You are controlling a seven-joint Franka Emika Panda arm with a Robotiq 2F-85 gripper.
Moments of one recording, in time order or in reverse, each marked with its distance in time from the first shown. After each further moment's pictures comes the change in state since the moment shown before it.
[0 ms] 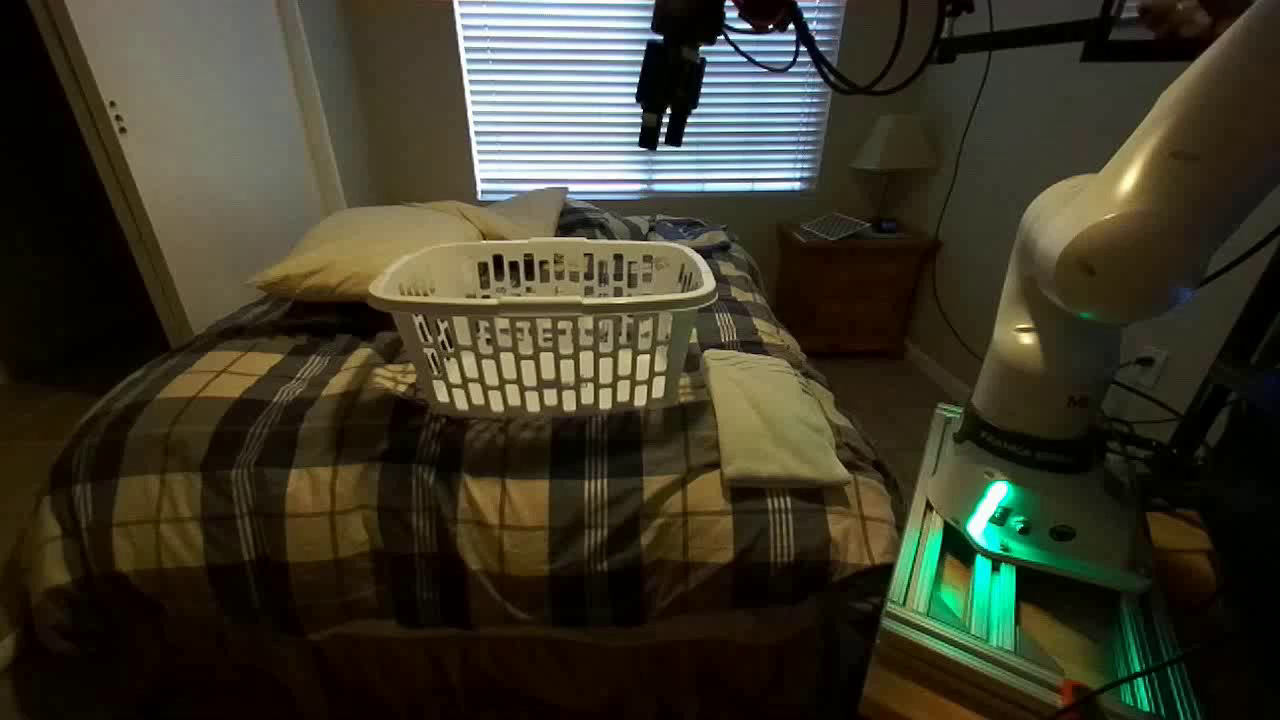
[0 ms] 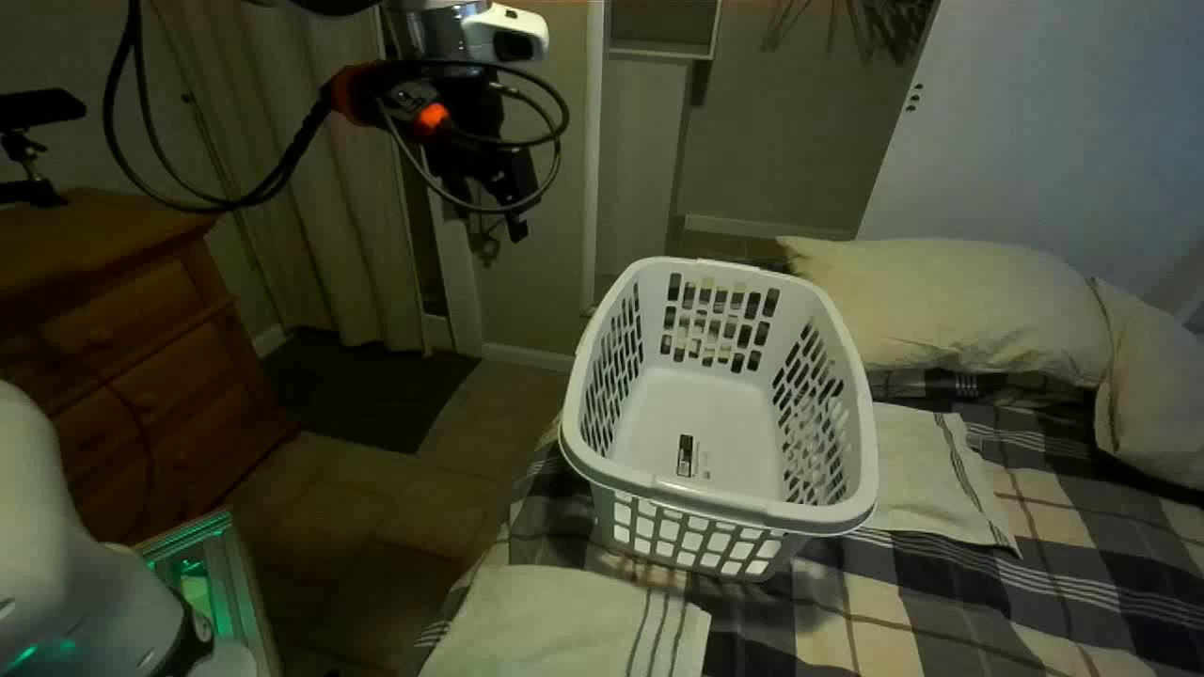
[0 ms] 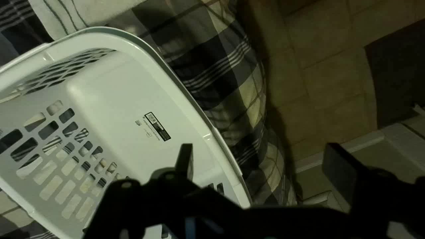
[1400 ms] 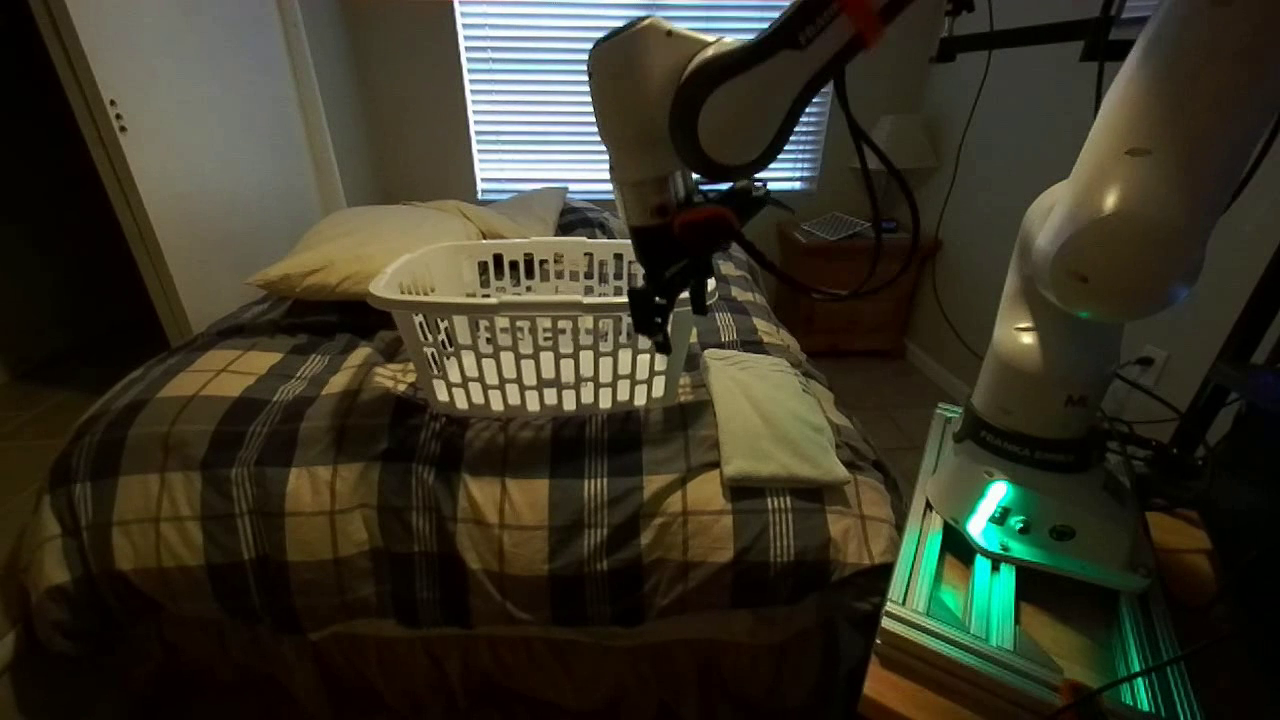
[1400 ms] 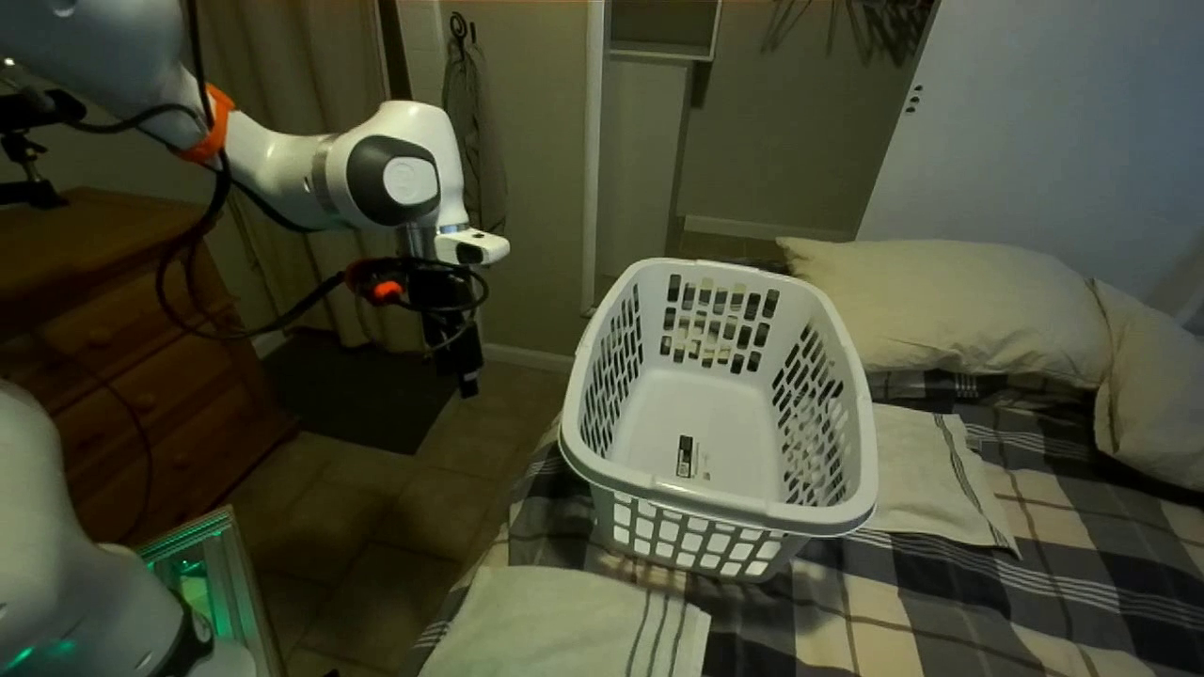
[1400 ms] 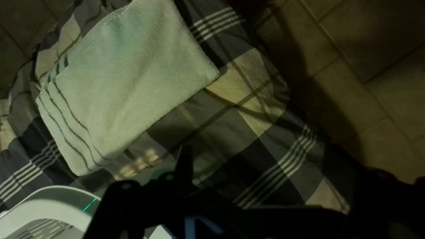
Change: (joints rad) arm -0.027 0.320 0.257 -0.220 -0.255 0.156 0.616
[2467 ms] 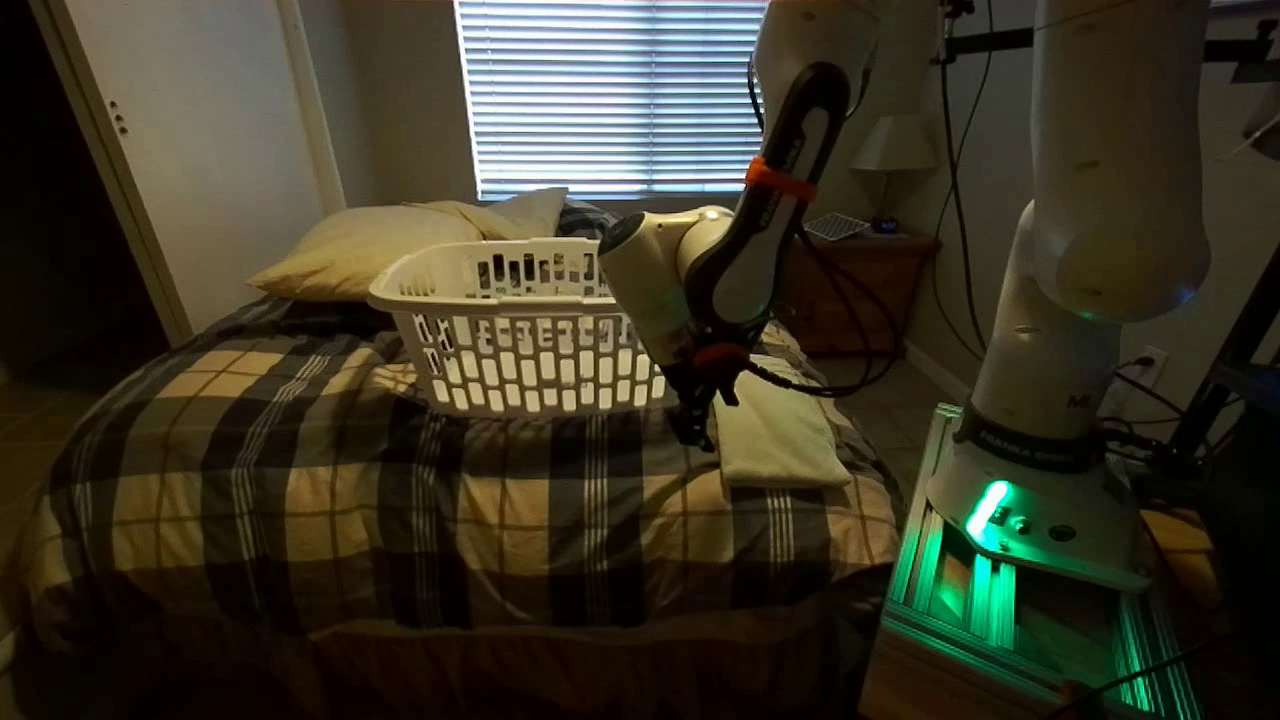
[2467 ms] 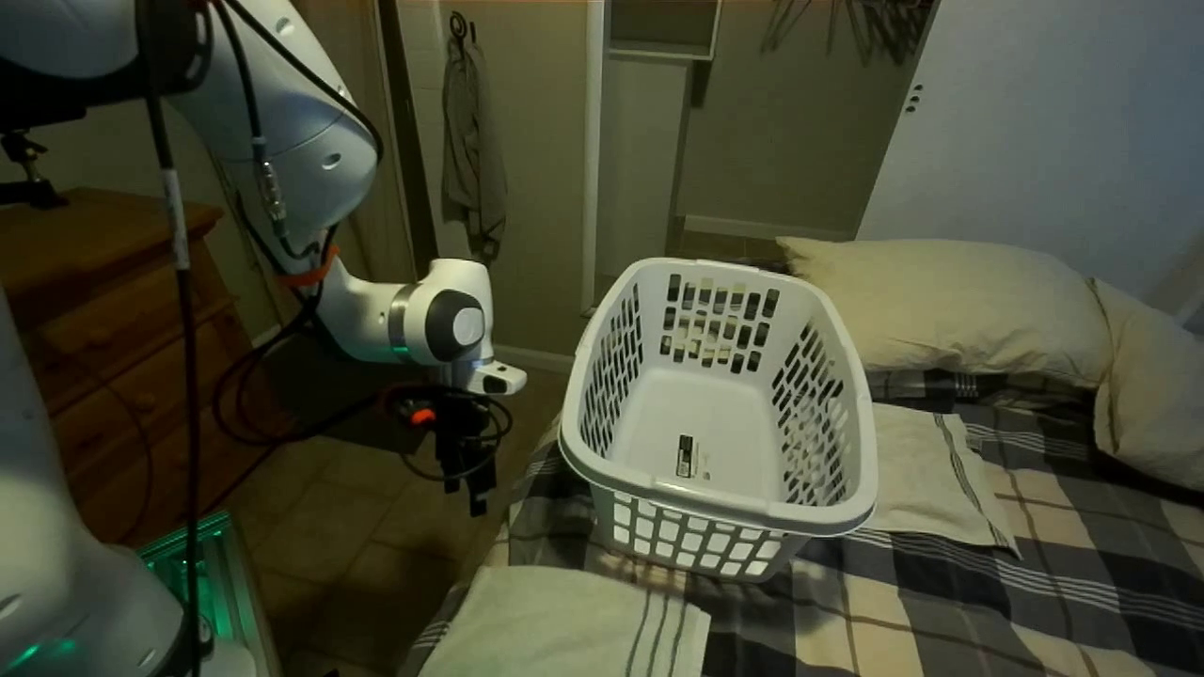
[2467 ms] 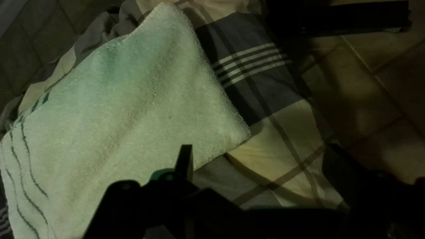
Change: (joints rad) arm 0.047 0.413 -0.149 -0.036 -0.265 0.200 0.146
